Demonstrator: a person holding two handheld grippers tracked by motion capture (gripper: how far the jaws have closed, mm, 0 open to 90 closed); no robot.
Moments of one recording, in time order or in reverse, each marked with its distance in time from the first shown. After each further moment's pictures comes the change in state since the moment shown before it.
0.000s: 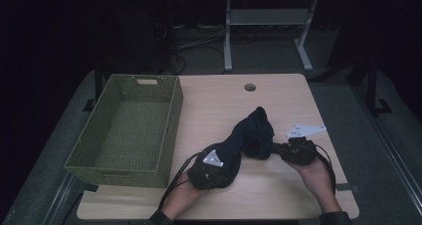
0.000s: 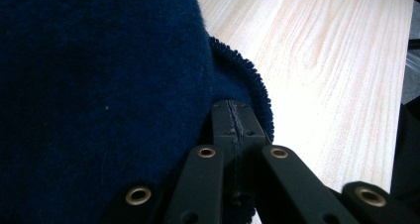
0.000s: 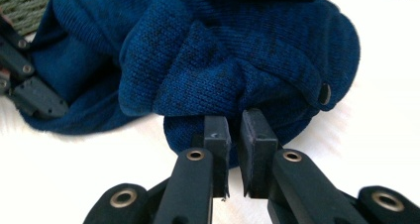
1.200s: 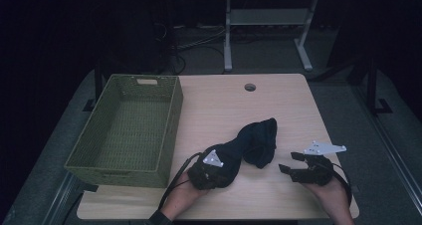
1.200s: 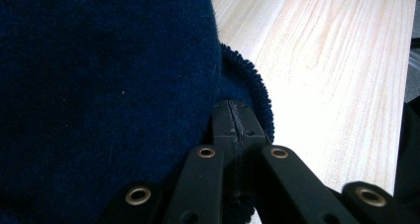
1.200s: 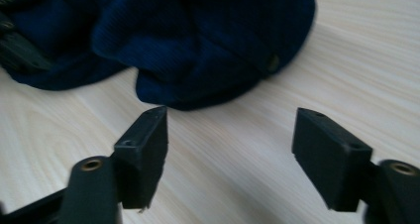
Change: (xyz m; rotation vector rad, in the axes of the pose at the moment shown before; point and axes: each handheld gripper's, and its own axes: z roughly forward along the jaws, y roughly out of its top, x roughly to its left) left arm 0.000 0.000 0.000 -0.004 0.007 0.010; right arm 0.004 -0.053 -0.027 -0.013 -0.064 0.091
